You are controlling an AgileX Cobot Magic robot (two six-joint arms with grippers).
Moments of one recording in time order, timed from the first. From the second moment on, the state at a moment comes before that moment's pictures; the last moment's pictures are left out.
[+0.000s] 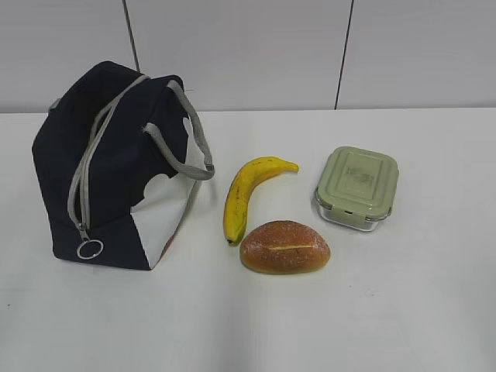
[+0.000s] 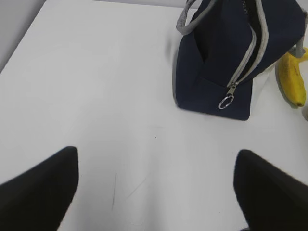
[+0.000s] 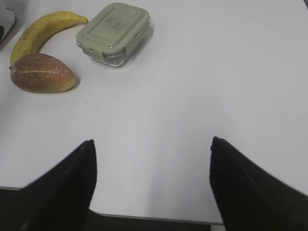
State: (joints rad) left arm -0.02 -0.02 -0.53 0.04 1.11 -0.09; right arm -0.02 -0.02 -0.50 0.01 1.14 -0.09
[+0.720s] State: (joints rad) left arm -0.02 -0.01 -0.53 0.03 1.11 -0.09; right arm -0.02 -0.02 -0.50 0.01 1.14 -0.09
